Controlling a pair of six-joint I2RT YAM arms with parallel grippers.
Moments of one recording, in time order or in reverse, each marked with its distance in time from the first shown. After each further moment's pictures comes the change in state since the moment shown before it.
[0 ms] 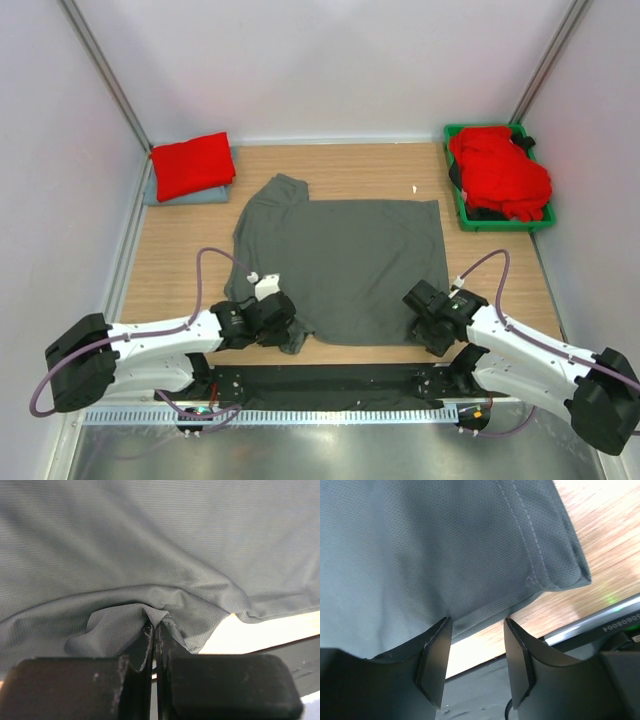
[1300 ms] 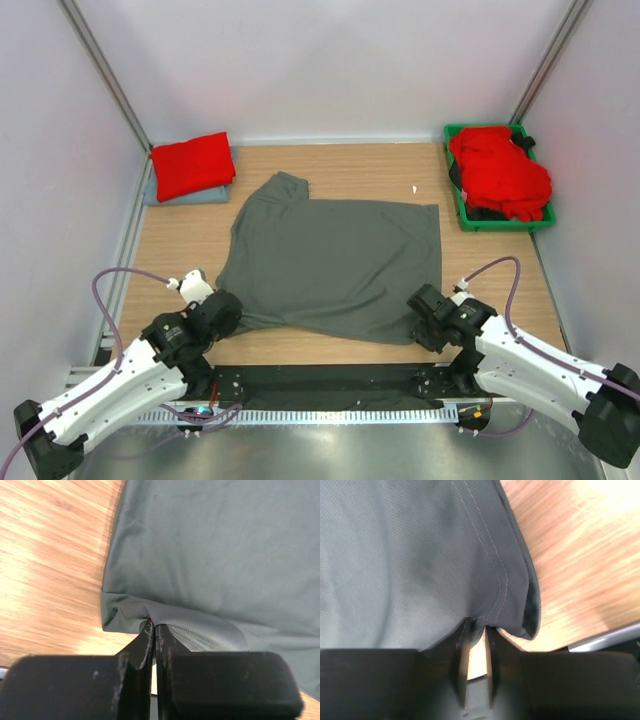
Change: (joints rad) left arm 0.257 -0.573 -0.009 -0.547 -0.296 -0.164; right arm 0.010 -0.101 -0.055 0.064 0.010 0.058
